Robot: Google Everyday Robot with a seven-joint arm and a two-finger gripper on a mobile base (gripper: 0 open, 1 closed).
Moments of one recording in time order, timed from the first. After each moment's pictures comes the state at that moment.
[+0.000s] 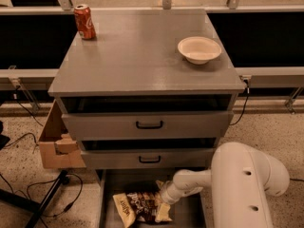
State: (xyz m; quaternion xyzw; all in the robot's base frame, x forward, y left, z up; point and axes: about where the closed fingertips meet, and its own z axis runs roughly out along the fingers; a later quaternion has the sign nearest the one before) arm 0.521 -0.039 0.187 -0.66 0.70 0.17 0.20
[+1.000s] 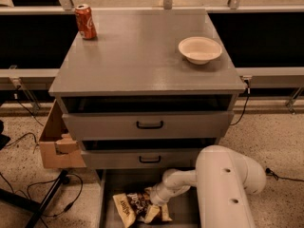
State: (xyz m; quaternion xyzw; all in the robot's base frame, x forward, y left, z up) arm 0.508 0.009 0.154 -0.68 0.68 0.23 0.18
